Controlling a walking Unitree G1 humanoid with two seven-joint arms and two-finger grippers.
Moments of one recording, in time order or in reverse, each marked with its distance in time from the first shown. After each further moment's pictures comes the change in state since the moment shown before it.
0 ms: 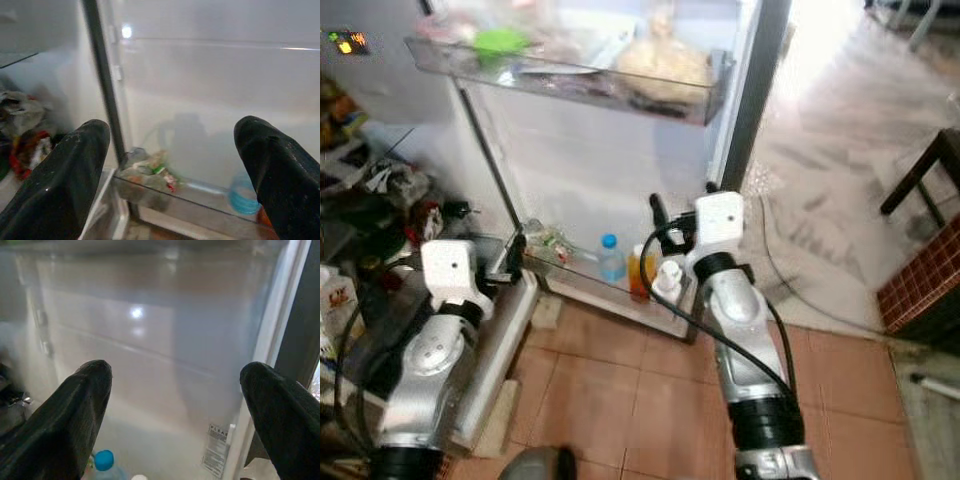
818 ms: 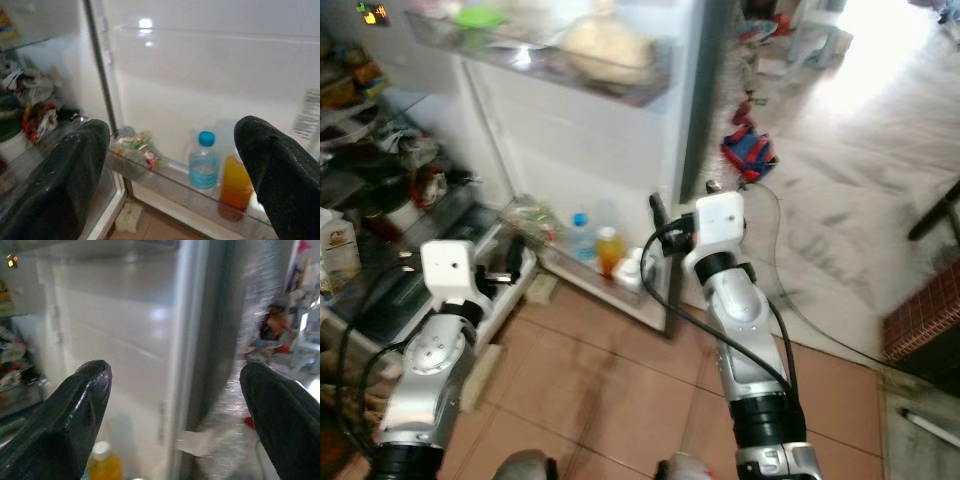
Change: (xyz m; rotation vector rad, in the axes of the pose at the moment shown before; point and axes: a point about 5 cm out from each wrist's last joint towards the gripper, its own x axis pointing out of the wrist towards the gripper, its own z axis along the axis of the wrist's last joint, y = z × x) left arm 0.002 0.000 -0.001 -0.002 0.002 0.007; right arm 0.000 -0.003 -0.002 -0.013 -0.012 0.009
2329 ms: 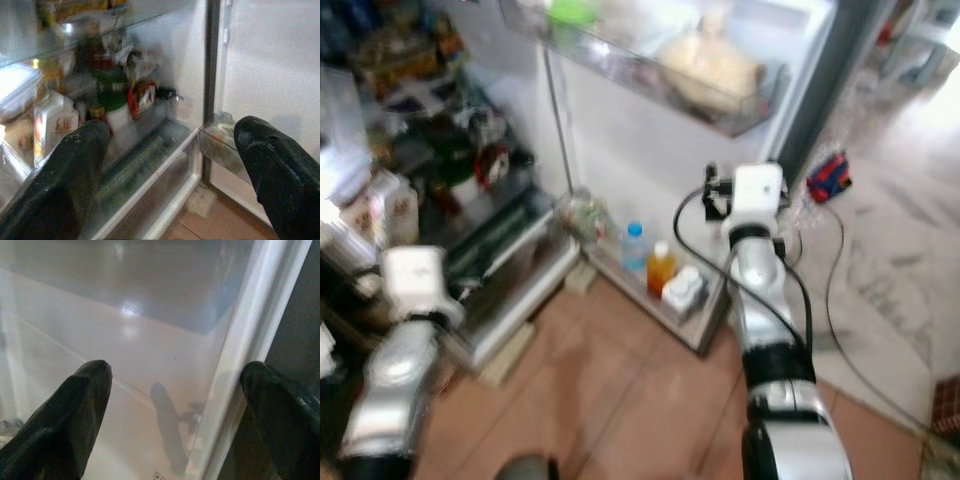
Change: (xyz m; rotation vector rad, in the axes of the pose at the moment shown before) left arm -0.011 0.037 -0.005 0.057 0.031 0.107; right arm 0.028 -0.055 -0.004 -0.152 0.016 -0.290
